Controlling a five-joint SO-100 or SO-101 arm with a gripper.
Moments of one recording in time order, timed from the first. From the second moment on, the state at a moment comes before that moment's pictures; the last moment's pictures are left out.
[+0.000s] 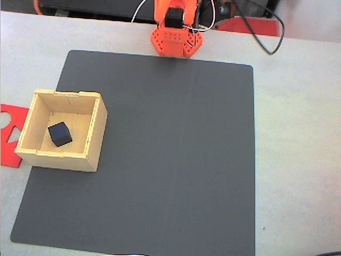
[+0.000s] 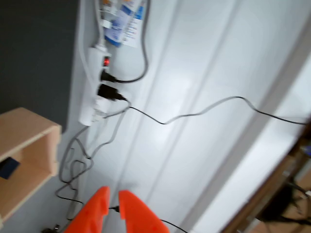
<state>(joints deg) 1.7 174.1 124.7 74.1 -21.4</state>
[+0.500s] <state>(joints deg) 1.8 178.9 153.0 67.7 -13.7</state>
